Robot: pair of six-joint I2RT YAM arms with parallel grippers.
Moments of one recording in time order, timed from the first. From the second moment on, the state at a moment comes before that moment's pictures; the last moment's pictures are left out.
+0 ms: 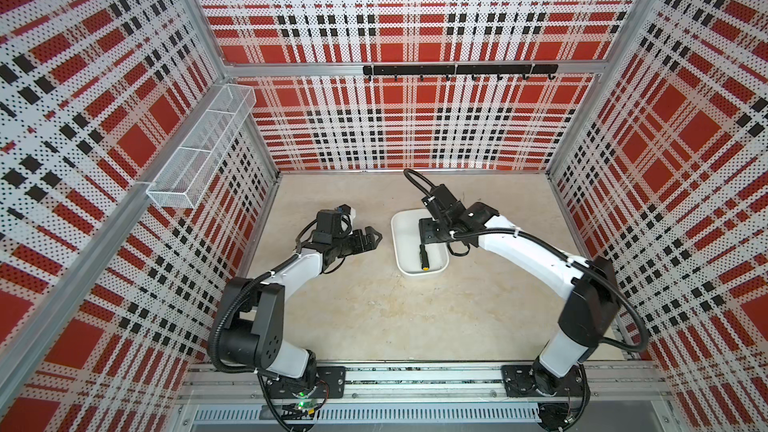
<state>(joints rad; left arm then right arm) -0.18 1.49 0.80 -0.07 0.43 -0.42 0.75 1.65 1.51 -0.79 0.23 0.56</state>
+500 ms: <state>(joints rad) -0.14 1.35 0.81 -0.07 0.19 -0.42 0.48 1.21 1.00 -0.48 0.44 0.22</state>
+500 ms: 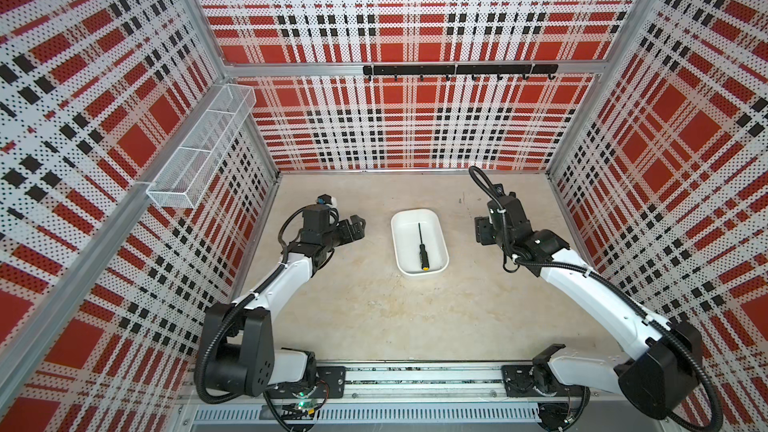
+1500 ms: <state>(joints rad) 0.03 0.99 0.14 0.92 -0.15 -0.11 0.12 1.48 0.11 1.29 0.30 0.02</state>
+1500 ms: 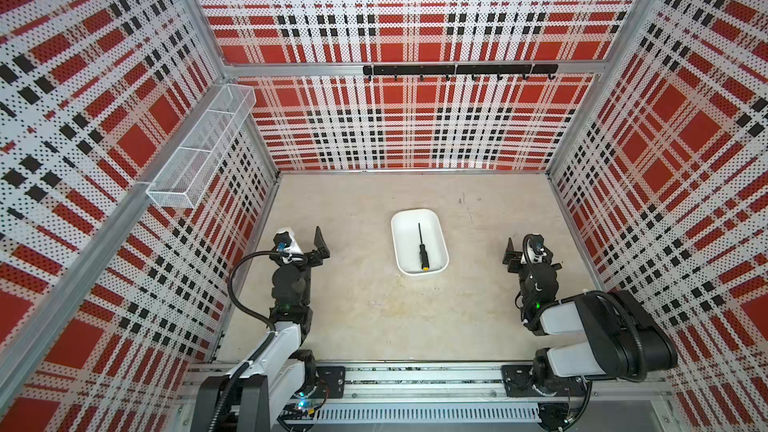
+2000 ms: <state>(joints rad) 0.08 1.37 0.20 1.24 0.04 -0.06 0.12 1.61 0.17 1.42 0.27 0.02</state>
